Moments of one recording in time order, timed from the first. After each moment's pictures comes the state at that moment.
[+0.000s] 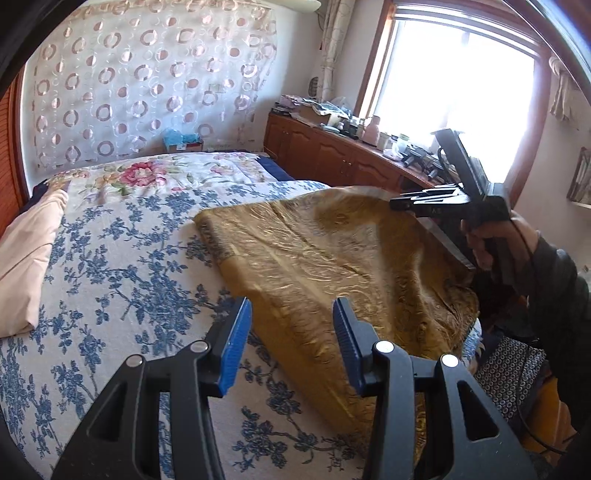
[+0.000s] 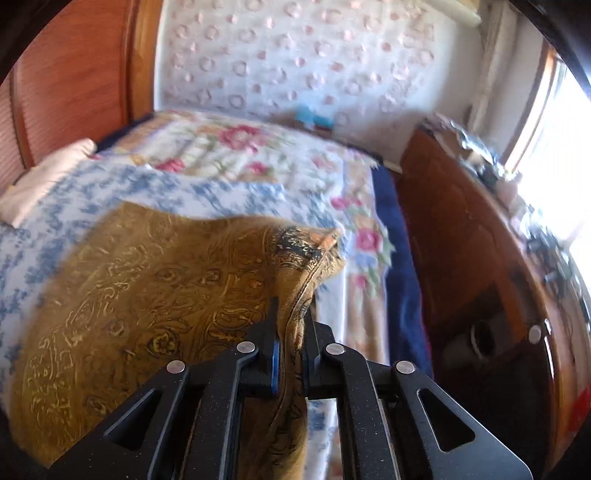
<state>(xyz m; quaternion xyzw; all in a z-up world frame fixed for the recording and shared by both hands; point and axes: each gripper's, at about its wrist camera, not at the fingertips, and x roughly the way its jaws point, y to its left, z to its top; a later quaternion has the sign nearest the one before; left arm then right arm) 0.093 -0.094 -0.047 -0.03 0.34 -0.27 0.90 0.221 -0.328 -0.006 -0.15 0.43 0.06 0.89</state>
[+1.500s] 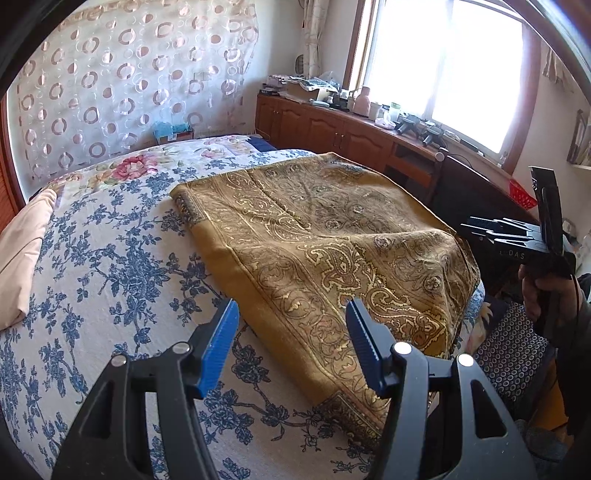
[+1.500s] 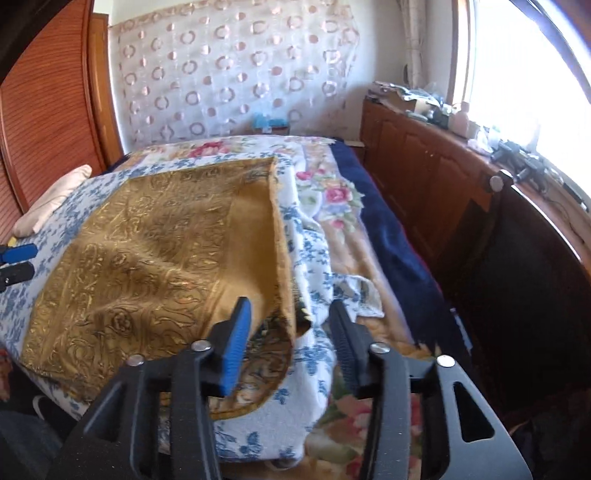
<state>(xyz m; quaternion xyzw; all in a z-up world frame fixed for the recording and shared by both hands) 0.069 -0.128 -0.064 0.02 0.36 -0.27 0.89 0.055 -0.390 -0.034 -0.02 0.37 0.01 0.93</state>
